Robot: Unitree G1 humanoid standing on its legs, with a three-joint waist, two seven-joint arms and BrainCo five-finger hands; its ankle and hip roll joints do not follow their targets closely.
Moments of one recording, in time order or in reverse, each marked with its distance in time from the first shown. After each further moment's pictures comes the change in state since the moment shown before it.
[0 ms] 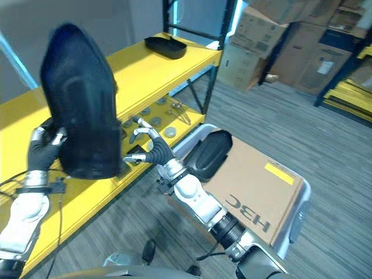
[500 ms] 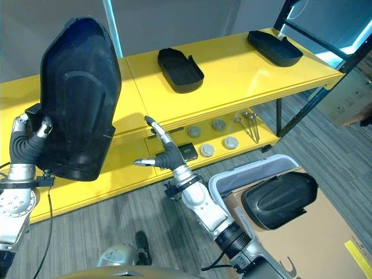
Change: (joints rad) left arm -0.089 0.079 -0.024 0.045 0.013 -0.182 -0.017; right arm 0.071 -0.002 -0.043 0.014 0.005 -0.073 -0.082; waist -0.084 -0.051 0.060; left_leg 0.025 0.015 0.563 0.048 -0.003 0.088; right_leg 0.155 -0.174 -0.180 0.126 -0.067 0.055
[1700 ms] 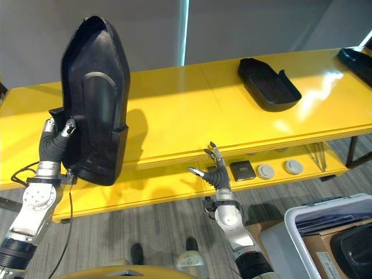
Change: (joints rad) left arm -0.122 -0.066 -0.147 0.121 -0.135 0.043 -0.005; right arm 0.283 0.013 -0.314 0.269 -0.037 0.004 -0.081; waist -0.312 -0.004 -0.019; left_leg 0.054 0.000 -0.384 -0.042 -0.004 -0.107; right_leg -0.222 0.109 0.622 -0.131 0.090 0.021
